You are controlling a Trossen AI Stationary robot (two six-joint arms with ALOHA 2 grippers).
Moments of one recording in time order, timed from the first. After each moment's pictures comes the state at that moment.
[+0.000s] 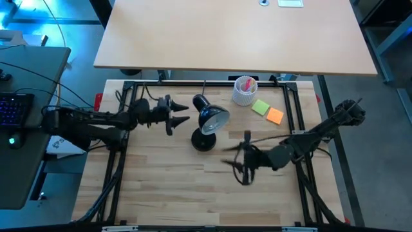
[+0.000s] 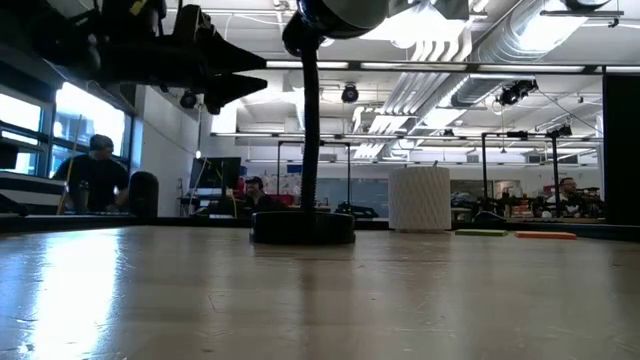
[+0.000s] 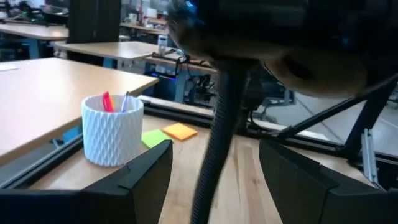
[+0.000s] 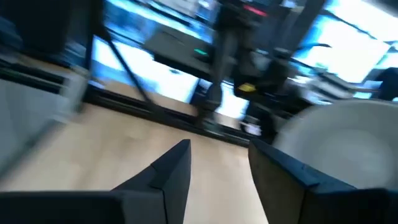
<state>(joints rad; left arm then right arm) 0.30 1.13 0.37 0.78 0.16 -0.16 0.54 1.35 1.05 0.13 0.60 -0.25</state>
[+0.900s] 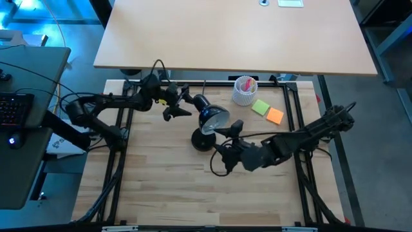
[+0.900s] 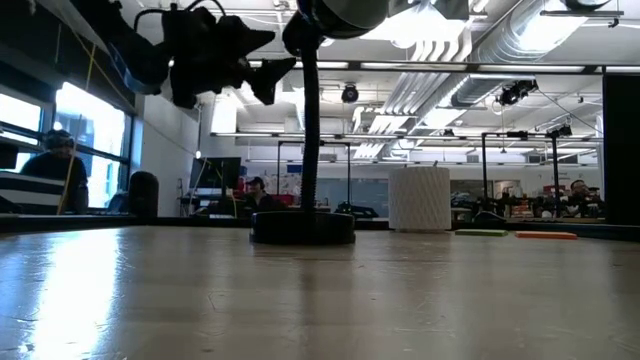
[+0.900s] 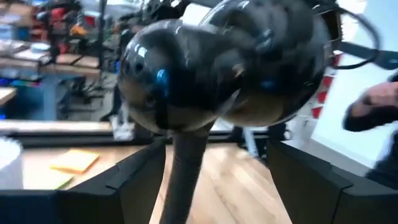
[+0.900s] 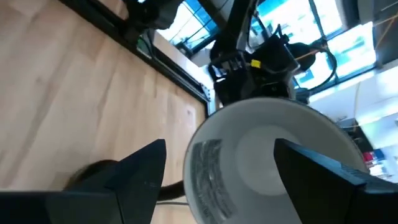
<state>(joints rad) 0.61 1.48 0.67 0.96 1.03 -0.27 0.45 1.56 1.42 -0.34 0.89 -0.56</state>
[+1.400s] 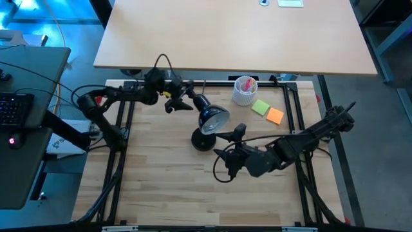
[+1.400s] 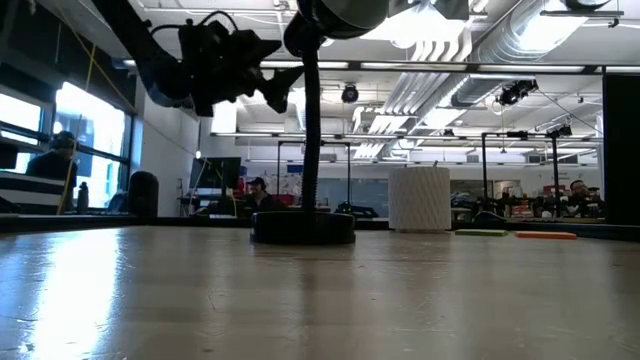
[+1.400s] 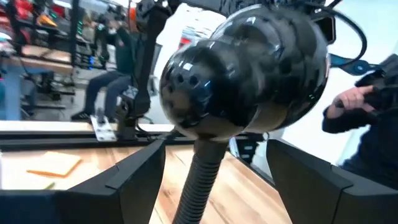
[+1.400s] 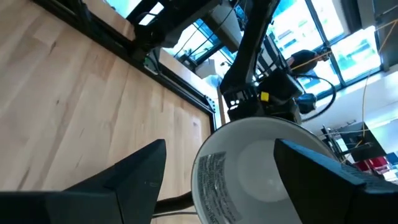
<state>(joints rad) 0.68 1.64 0.79 1.10 1.21 -0.44 0.50 1.57 1.48 -0.40 0.89 -0.50</state>
